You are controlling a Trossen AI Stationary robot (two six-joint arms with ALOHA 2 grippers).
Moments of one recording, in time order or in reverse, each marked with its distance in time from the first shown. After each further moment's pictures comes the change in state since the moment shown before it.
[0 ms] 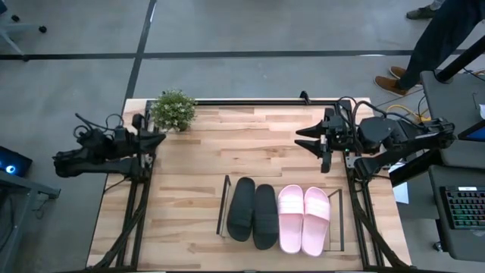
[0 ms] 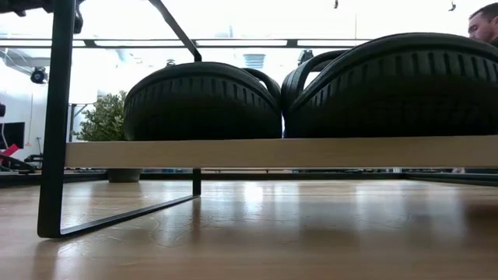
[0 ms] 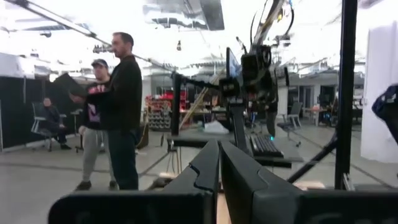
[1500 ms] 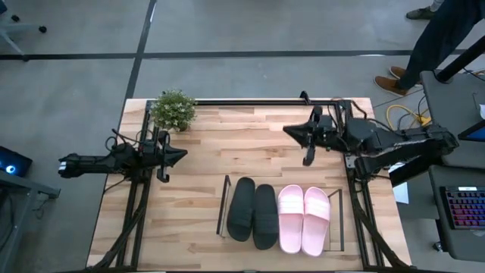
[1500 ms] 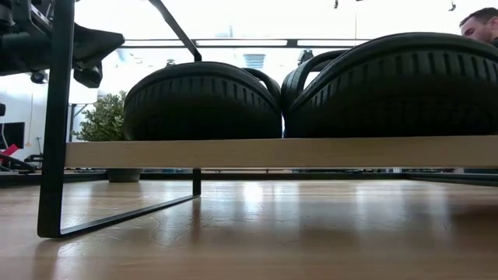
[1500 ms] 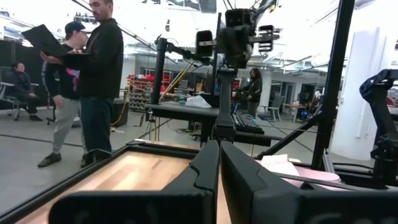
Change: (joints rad) left arm 0.000 -0.048 -0.417 0.317 0.049 -0.129; right arm -0.143 0.000 -0.290 0.518 -0.067 -0.148
